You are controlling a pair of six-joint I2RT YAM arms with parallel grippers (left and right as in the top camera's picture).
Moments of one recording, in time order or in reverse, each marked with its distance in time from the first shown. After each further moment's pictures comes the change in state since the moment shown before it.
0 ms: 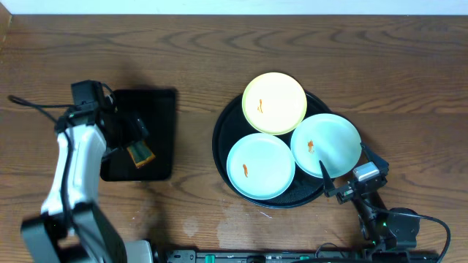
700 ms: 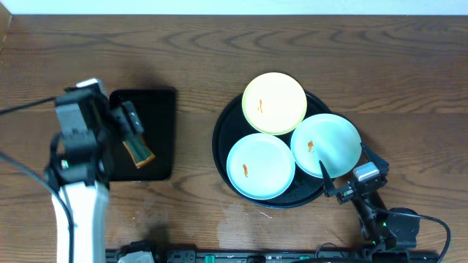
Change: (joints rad) left arm -0.066 -0.444 -0.018 0.096 -0.090 0.113; right arm 0.000 0.000 0.000 0.000 0.000 0.000
